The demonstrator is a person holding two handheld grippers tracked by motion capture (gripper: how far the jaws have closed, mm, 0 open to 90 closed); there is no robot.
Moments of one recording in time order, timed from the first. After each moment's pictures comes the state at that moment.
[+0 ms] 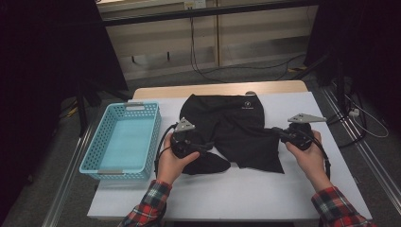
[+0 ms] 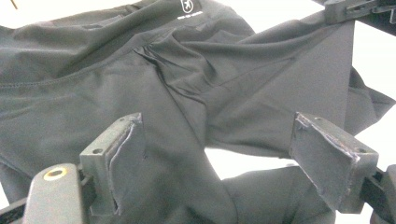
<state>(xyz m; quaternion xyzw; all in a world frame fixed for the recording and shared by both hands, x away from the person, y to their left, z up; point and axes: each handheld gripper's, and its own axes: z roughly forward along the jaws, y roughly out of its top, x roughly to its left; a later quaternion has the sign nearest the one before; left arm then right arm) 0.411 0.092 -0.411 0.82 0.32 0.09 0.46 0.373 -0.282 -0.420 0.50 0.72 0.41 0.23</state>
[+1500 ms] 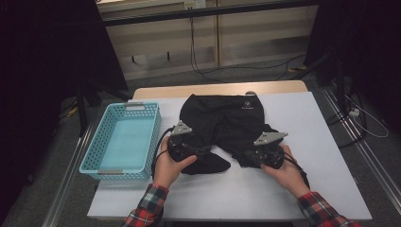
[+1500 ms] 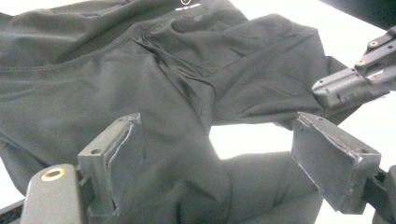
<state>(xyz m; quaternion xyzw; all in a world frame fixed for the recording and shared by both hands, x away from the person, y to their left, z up) 0.402 0.102 -0.412 0.82 0.32 0.08 0.46 0.351 -0.202 -0.443 0.39 0.83 0.37 0.14</state>
